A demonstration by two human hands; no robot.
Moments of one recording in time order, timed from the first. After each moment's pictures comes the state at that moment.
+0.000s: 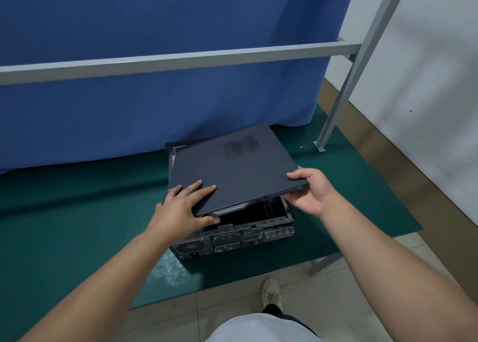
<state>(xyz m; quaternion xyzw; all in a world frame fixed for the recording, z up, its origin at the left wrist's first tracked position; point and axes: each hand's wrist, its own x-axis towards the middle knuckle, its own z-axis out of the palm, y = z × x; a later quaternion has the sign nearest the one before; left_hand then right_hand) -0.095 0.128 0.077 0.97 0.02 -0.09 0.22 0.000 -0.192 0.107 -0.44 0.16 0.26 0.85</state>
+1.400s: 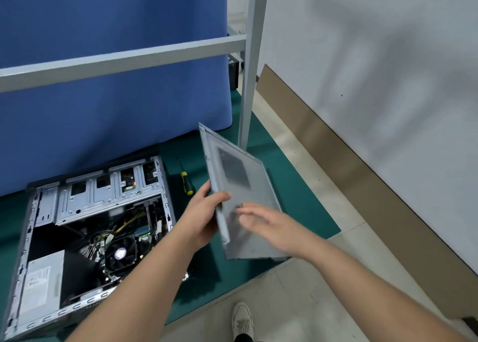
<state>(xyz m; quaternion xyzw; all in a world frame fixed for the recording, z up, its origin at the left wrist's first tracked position) 0.069 -0.211 0.065 0.51 0.13 -0.24 0.82 0.019 -0.410 0.111 -0.86 -0.04 0.27 0.42</state>
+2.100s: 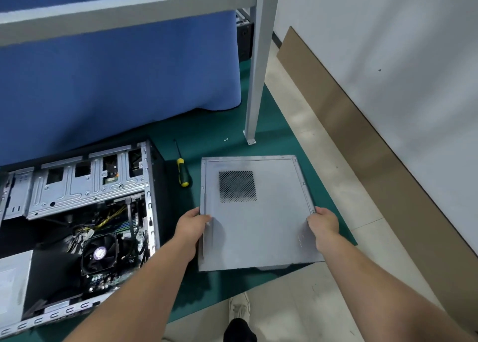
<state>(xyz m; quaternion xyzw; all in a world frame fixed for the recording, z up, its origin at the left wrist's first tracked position) 0.104 -0.215 -0.057 0.62 0.41 -0.20 0.64 0.124 -0.529 -0.077 -0.75 0.46 0.12 0.47</state>
